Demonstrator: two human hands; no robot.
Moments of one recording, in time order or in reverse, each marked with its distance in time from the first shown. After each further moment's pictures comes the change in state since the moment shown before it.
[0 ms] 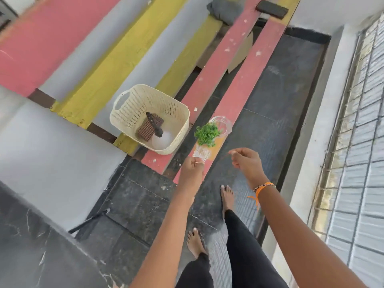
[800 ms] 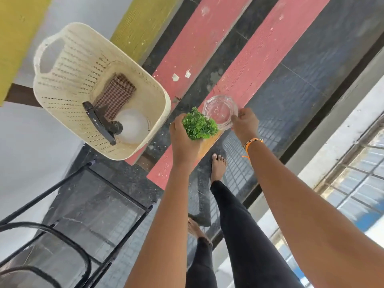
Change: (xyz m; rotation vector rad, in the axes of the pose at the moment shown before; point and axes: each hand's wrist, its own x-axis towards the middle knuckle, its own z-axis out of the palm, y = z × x) left_hand 0.208 0.008 0.081 0.280 0.275 0.016; right_hand 0.253 0.023 0.036 -0.448 -0.040 0.211
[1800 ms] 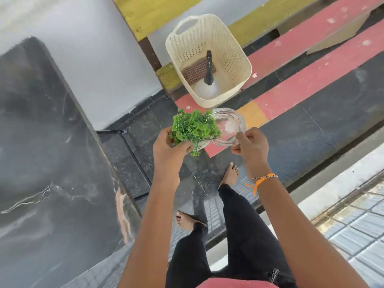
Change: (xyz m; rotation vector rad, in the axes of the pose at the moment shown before) left_hand -0.231 -0.082 -0.188 -0.823 0.306 -0.185; right_hand -0.279 0.017 0.025 0.126 -0.121 -0.329
